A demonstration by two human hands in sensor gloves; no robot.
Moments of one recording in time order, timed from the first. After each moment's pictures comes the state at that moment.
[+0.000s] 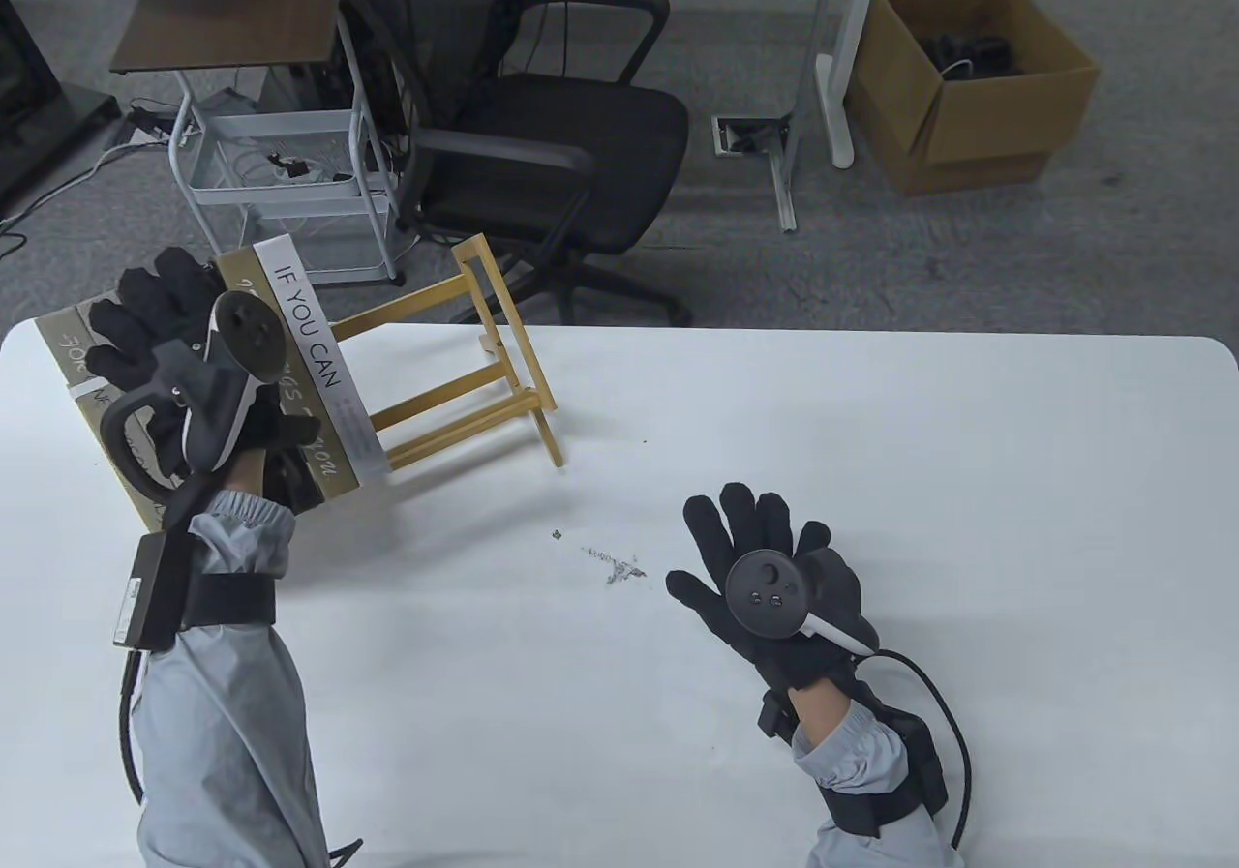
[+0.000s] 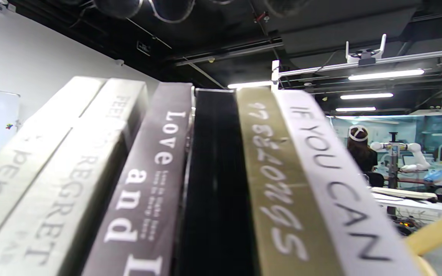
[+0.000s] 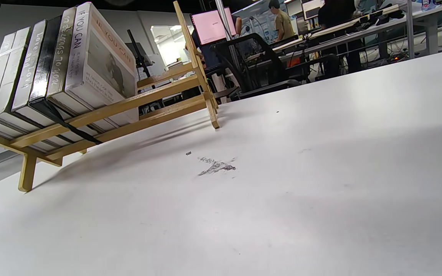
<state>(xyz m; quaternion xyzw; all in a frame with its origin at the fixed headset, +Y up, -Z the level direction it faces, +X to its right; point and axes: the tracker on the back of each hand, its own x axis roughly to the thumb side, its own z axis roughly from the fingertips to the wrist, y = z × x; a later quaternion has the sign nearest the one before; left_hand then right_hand) -0.320 -0.540 -0.385 0.16 0.27 -0.01 0.95 0.118 -0.718 -0.304 0.22 0.05 0.96 0.18</state>
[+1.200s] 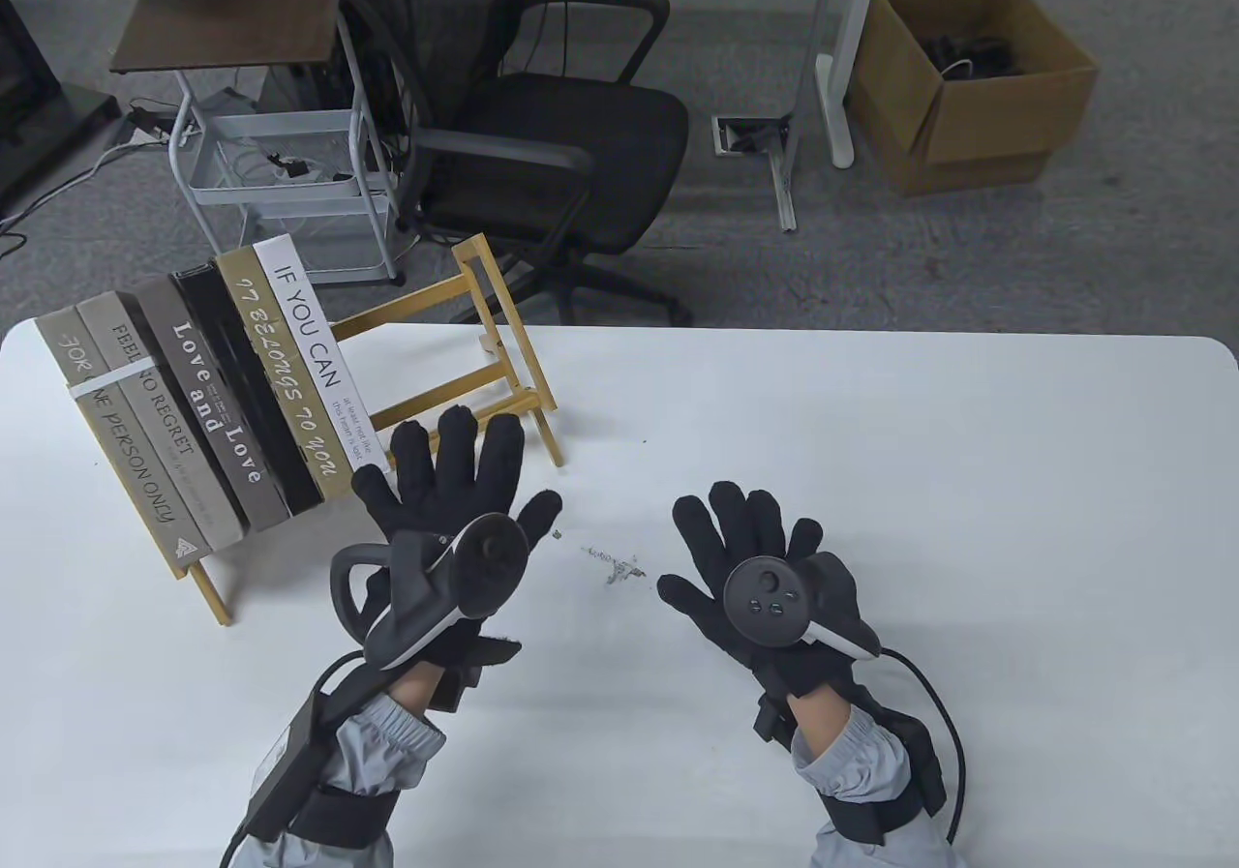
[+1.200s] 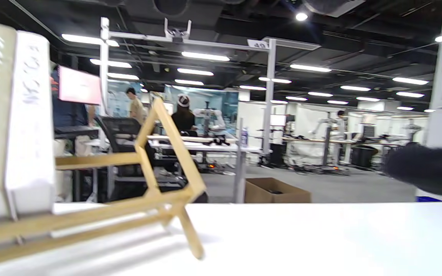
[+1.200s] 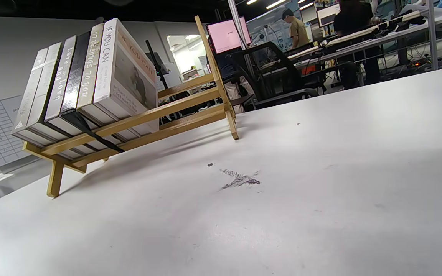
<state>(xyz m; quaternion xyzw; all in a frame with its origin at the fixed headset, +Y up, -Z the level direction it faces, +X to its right) -0.153 -0.605 -0.272 0.09 -0.08 0.05 0.99 0.112 -0.708 -0.296 0.25 0.04 0.95 0.19</state>
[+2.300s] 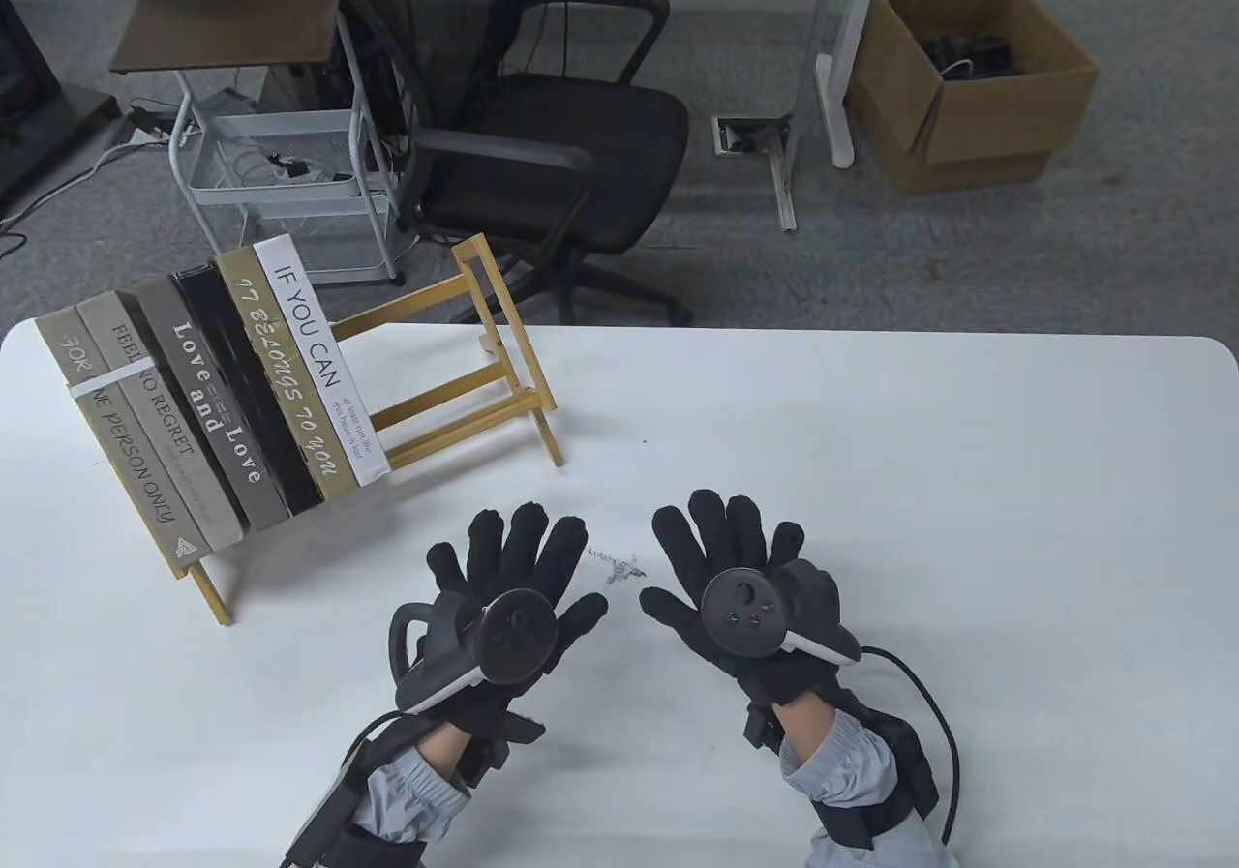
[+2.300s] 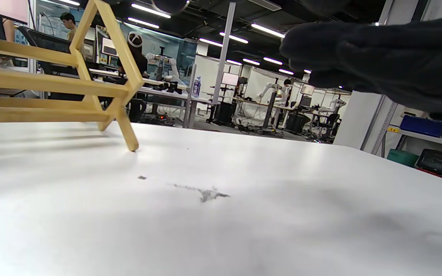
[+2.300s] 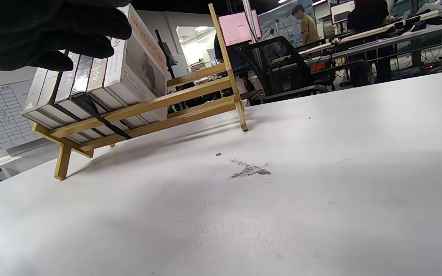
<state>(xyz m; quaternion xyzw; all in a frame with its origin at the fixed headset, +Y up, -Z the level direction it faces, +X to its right) -0.137 -0.684 -0.259 -0.01 -0.17 0.10 0.98 0.098 -0.712 -0.291 0.27 0.04 0.95 0.17</state>
